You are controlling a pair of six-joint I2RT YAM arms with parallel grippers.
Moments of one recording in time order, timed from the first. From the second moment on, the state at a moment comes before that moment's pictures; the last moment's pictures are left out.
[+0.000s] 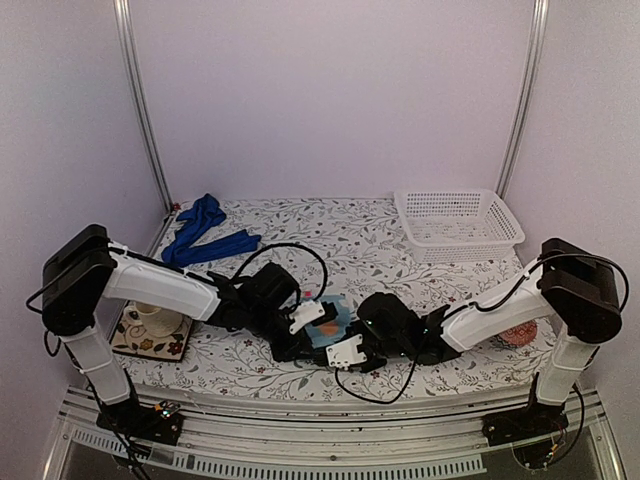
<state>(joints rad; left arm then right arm) -0.94 1.76 0.92 -0.15 0.27 0.17 1.12 1.79 0.79 0.26 0.11 -0.93</state>
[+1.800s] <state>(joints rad) -1.27 1.67 0.55 0.39 -0.37 0.51 0.84 1.98 1.25 -0.48 -0.53 -0.71</state>
